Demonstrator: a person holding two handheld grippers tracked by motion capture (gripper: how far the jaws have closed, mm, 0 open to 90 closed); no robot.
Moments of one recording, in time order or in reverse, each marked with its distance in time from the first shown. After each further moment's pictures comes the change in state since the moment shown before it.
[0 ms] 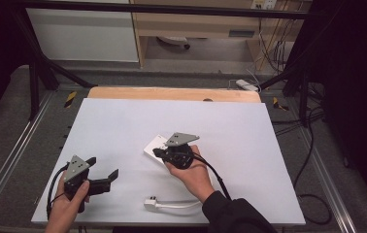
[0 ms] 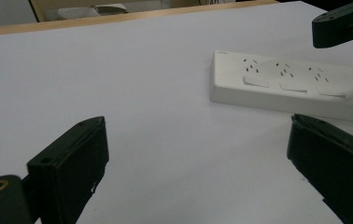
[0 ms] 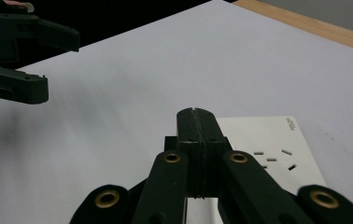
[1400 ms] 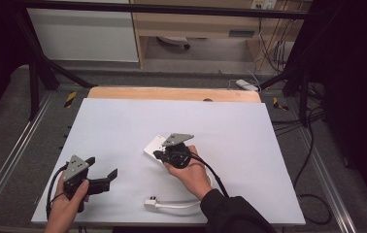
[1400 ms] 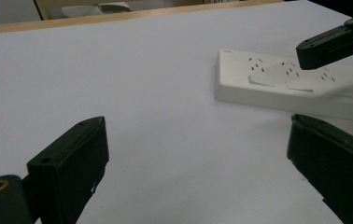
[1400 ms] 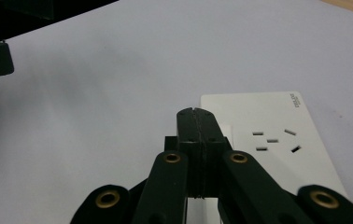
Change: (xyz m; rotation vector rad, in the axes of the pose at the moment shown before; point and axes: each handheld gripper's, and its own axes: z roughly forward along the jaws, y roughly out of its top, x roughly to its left) left arm 0.002 -0.001 0.000 0.007 0.013 -0.007; right arm -0.009 -0.008 0.018 0.091 -0.012 0.009
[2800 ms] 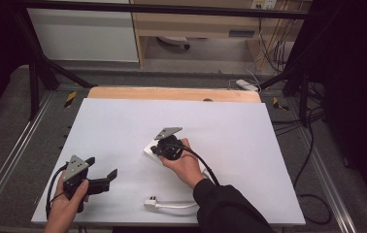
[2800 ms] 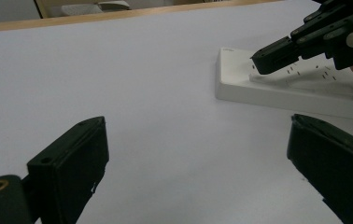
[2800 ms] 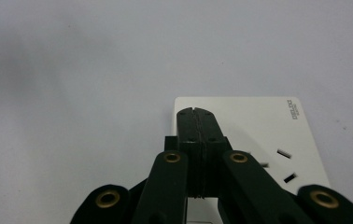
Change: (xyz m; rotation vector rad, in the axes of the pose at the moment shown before) left arm 0.001 0.000 0.000 0.003 0.000 -0.002; right arm -0.016 0.009 0.038 0.093 -0.025 -0.040
